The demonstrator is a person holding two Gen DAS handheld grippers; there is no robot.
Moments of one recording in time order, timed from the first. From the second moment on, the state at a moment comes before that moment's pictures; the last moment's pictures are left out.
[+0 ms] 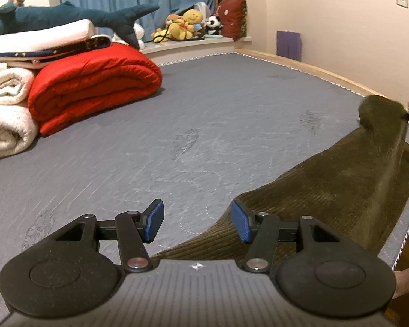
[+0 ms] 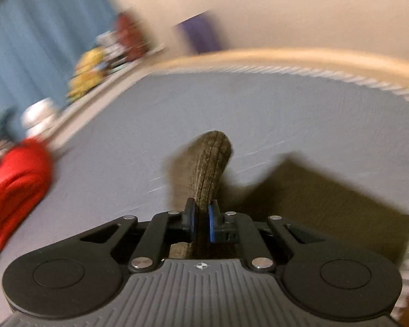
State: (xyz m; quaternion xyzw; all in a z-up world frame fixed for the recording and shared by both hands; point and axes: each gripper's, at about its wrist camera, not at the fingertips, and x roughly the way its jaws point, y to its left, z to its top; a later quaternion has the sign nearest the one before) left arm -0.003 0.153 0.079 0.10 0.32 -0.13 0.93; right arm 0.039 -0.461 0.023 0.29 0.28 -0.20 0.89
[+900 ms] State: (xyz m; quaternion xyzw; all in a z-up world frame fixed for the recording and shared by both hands) left arm 0.006 0.188 0.054 0.09 0.38 -0.05 0.92; right arm -0.039 -0.522 -0.011 0.32 0.27 -0.35 0.84
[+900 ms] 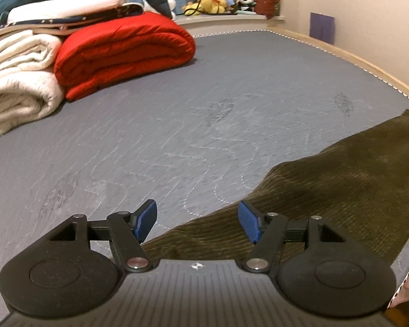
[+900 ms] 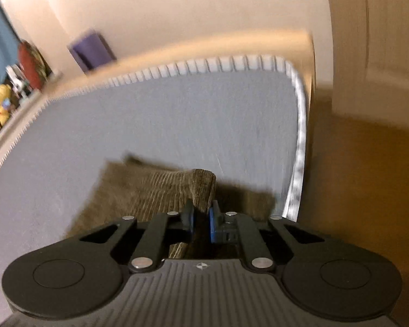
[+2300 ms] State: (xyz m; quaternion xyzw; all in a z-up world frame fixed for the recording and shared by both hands) left arm -0.071 0.247 -0.013 0.24 0.46 -0.02 0.86; right arm 0.134 -0.408 -0.064 0.29 0.41 -0.21 0.84
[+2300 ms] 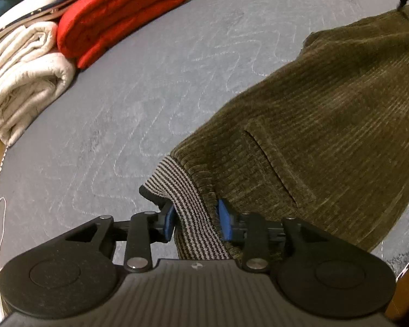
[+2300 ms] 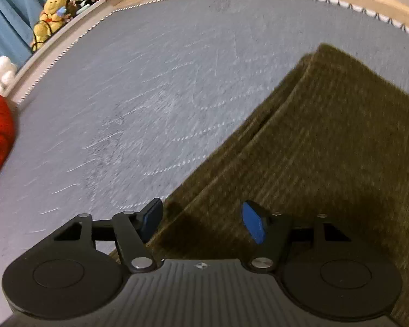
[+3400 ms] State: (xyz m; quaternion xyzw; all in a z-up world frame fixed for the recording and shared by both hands) left arm 0.003 0.183 0.014 0.13 0.40 0.00 0.91; right arm 0.102 -0.443 -0.026 0.13 0.35 -0.20 0.90
